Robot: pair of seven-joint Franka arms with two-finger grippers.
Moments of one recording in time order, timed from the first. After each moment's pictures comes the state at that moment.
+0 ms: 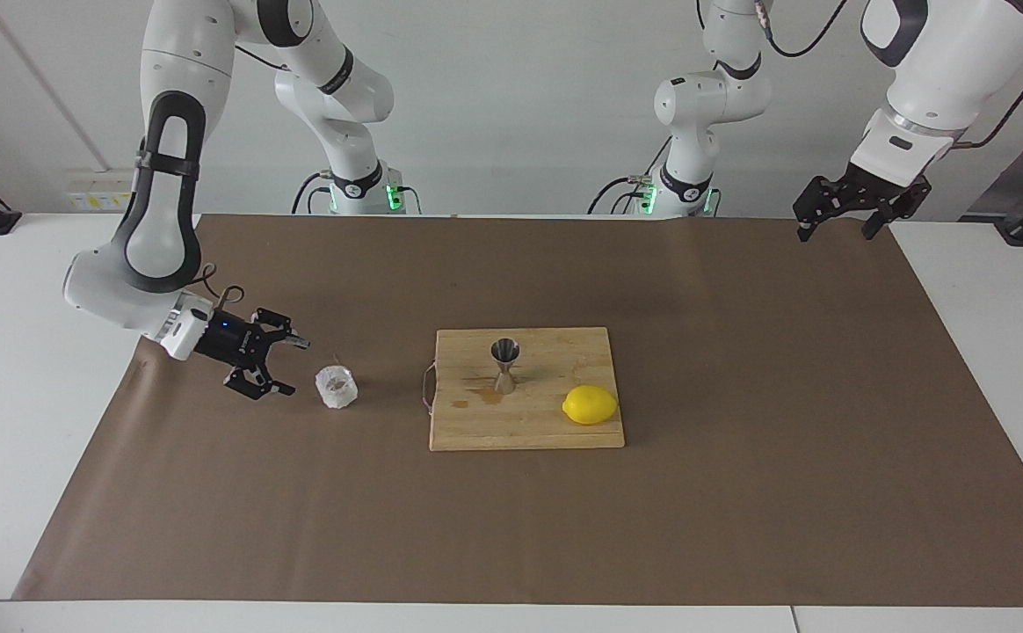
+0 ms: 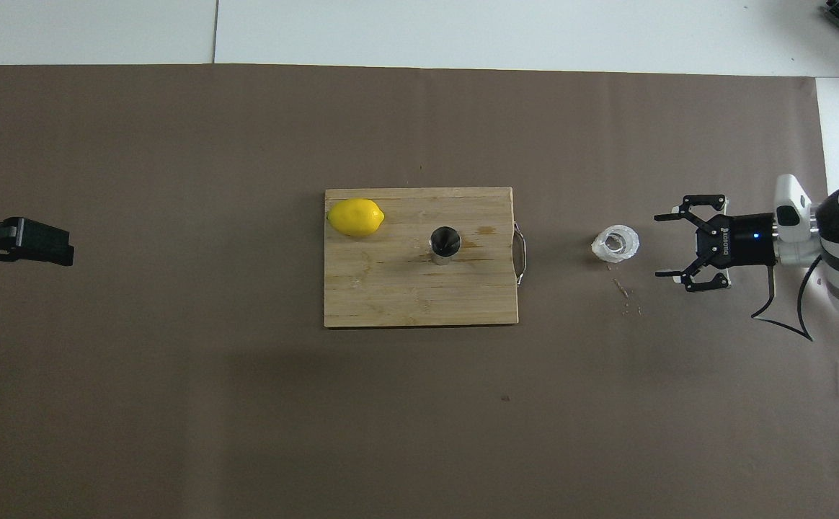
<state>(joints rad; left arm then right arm) 0.12 -0.07 -0.17 -1.64 -0.02 1.54 -0.01 -0.22 0.37 -0.06 -1.93 0.89 1.91 -2.31</state>
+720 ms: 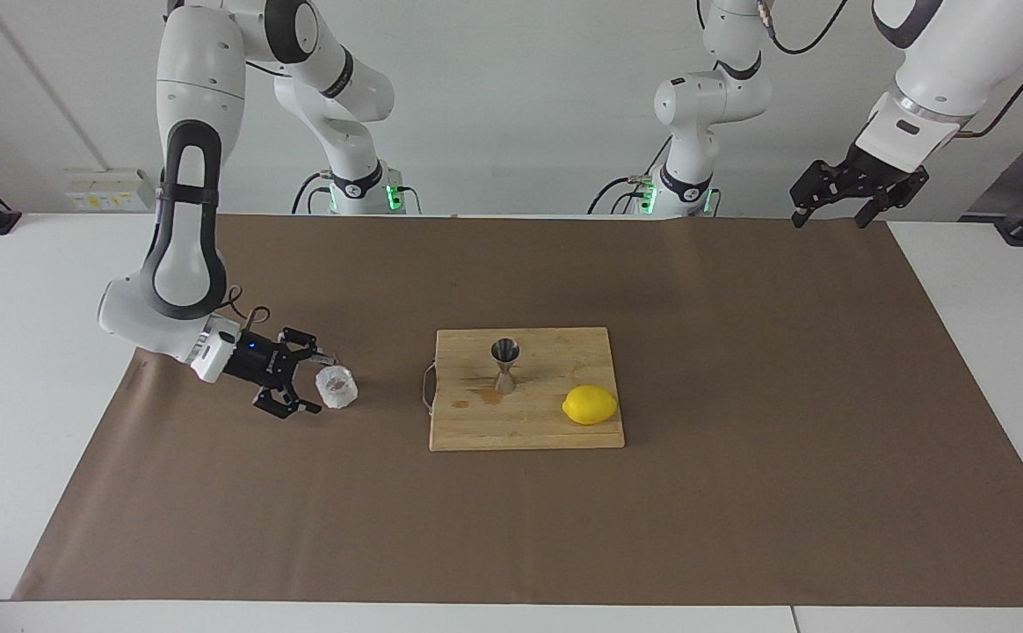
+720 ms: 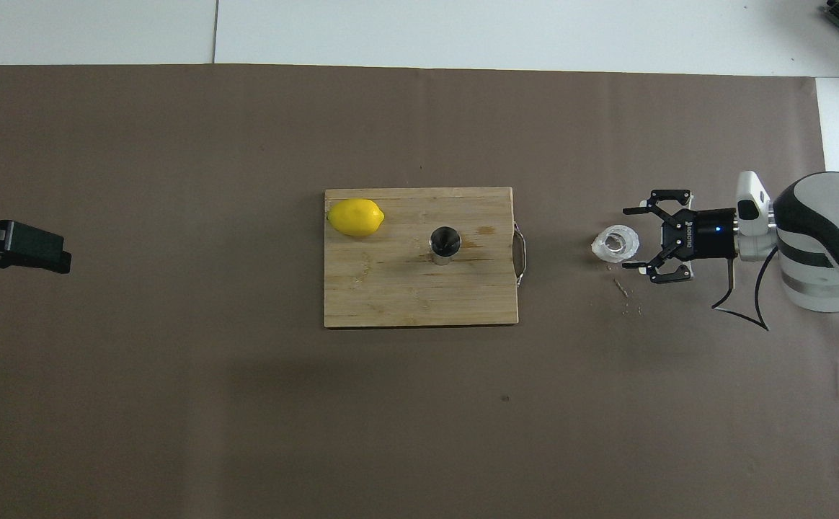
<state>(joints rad) 0.12 -0.06 -0.17 -1.58 -0.05 1.46 -0.02 -0.17 0.44 -0.05 -1.92 1.00 1.95 -2.32</state>
